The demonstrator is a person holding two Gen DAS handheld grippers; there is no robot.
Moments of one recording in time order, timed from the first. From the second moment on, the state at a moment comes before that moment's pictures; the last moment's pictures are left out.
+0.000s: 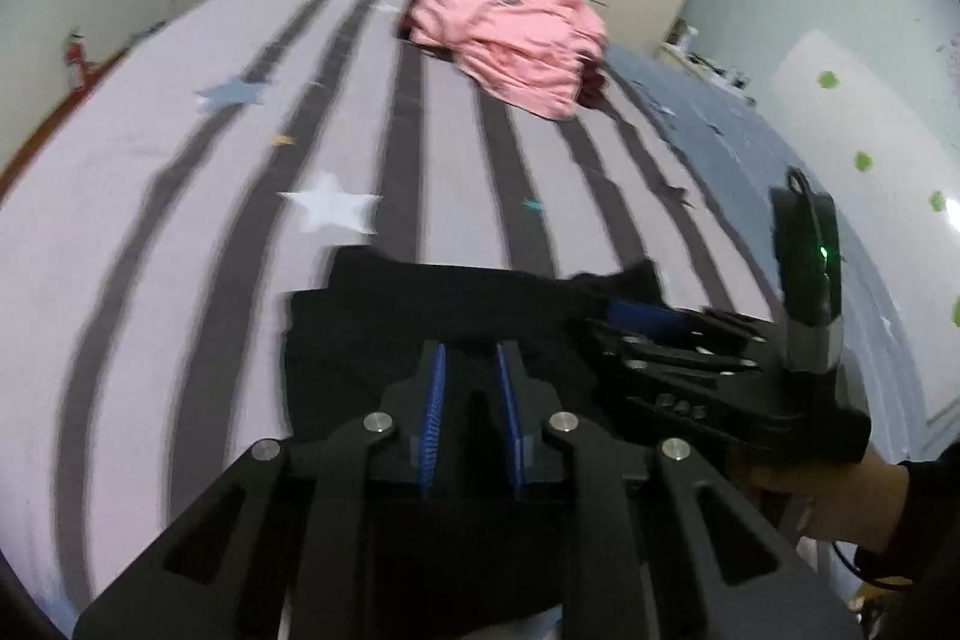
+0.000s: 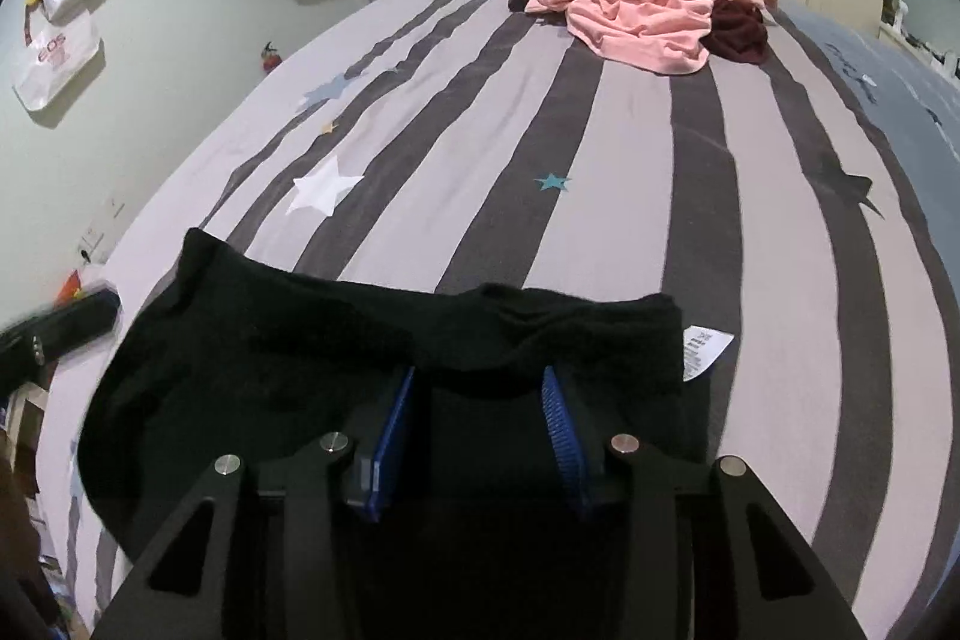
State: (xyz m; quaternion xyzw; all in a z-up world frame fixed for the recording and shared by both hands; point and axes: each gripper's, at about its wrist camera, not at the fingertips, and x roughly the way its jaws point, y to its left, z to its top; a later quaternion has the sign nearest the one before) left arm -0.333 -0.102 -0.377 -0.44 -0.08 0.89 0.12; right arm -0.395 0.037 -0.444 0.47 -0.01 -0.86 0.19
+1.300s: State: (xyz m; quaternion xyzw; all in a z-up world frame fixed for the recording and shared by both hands) left arm -0.349 -0.145 -0.405 -0.39 -0.11 0.91 0.00; right arm -0.404 0.071 -0.434 0.42 -0.03 -0.90 0.14
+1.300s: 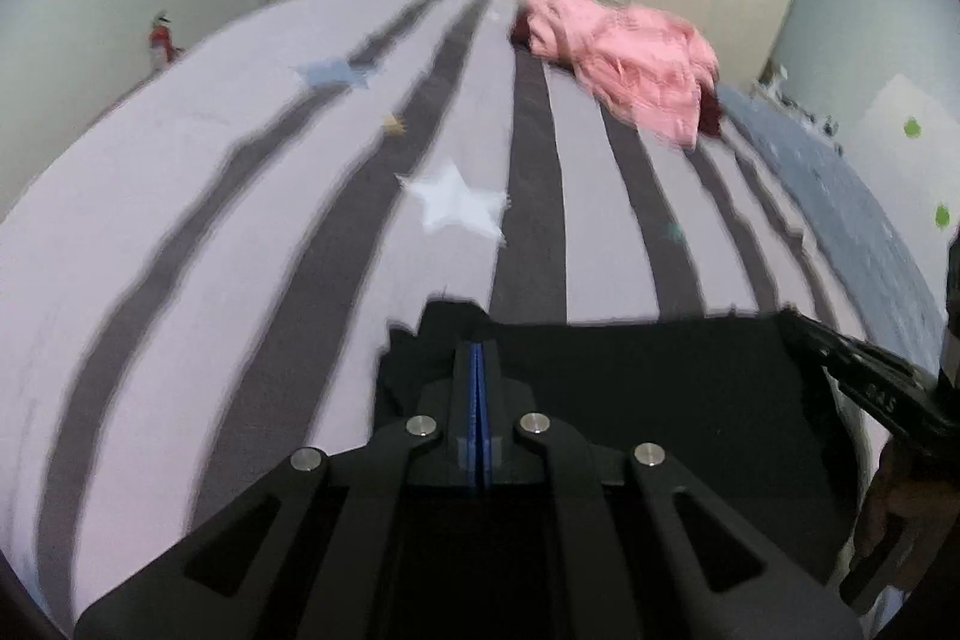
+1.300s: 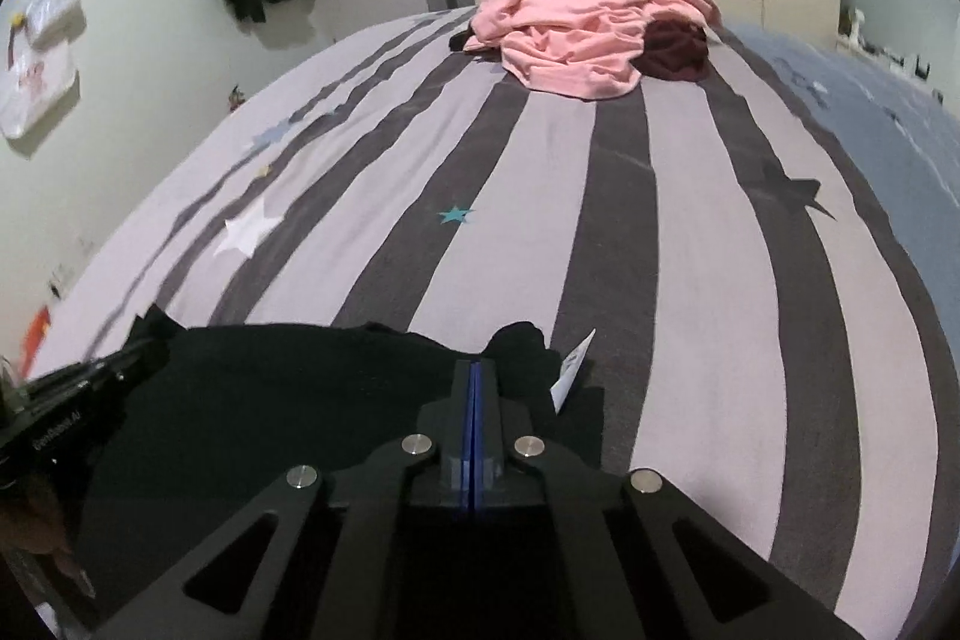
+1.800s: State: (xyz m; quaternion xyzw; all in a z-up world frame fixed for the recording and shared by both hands) left arm -0.277 -0.096 -0.439 -0.39 -0.05 0.92 0.02; right arm -0.300 0.032 -0.452 0.41 0.02 -0.90 0.17
